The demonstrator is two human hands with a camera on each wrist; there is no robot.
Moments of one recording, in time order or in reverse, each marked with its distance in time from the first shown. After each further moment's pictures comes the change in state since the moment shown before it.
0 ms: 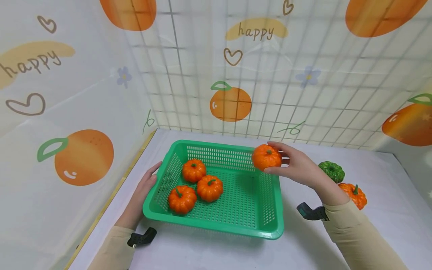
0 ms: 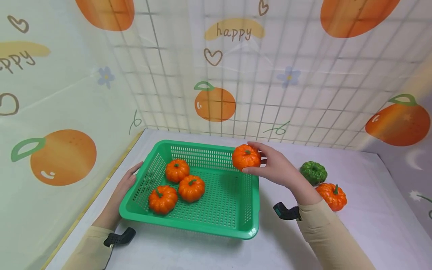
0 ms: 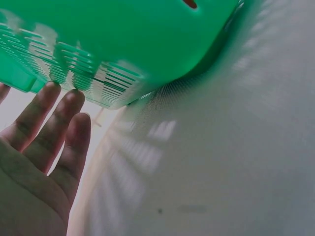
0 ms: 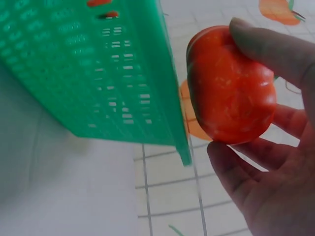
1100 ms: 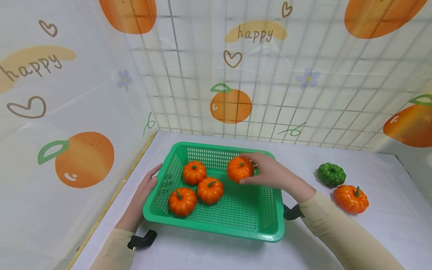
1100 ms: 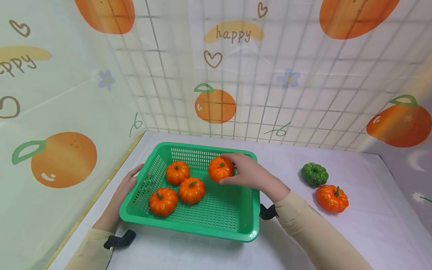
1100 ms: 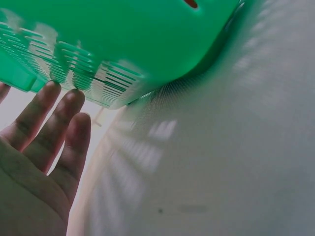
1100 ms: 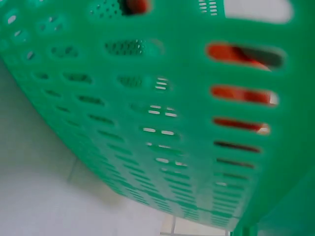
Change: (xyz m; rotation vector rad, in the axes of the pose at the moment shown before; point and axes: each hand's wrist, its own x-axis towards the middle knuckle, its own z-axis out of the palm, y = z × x) left_hand 0.004 -0.002 0.002 -0.006 0.030 -0.013; right_hand 0.038 -0.021 0.055 -0.244 -0.132 -0.157
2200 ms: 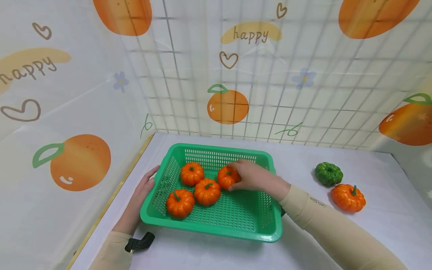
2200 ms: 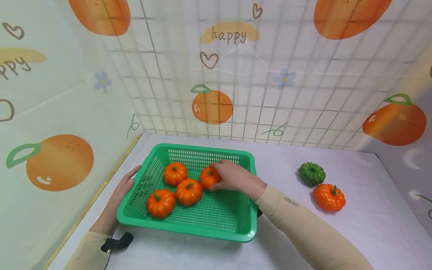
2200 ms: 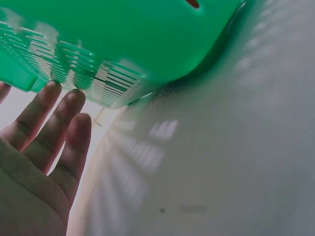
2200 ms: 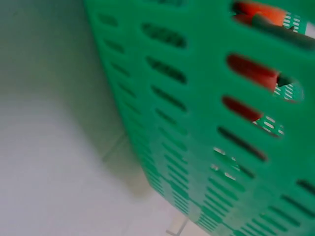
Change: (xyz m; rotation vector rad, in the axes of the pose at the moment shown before) left_hand 0.002 0.002 0.000 0.038 -0.006 0.046; right_hand 0.027 -0.010 0.033 -0.220 -0.156 0.033
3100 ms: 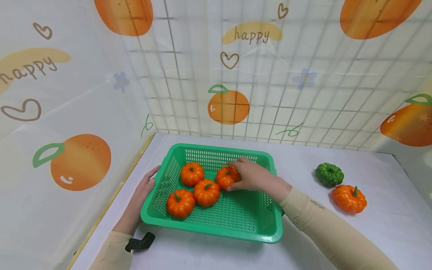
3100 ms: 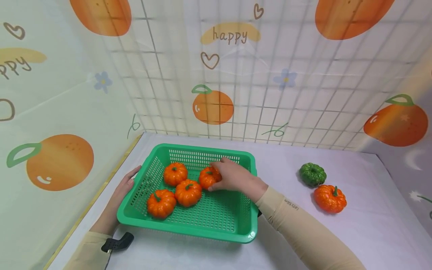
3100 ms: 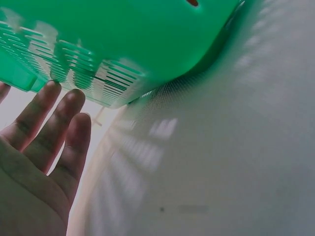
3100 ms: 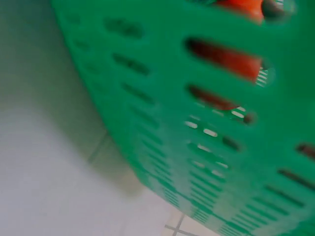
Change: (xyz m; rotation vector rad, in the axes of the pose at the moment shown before) left_hand 0.000 -0.001 0.000 -0.007 0.023 -0.031; right_hand 0.004 0.004 0.006 0.000 0.023 0.036
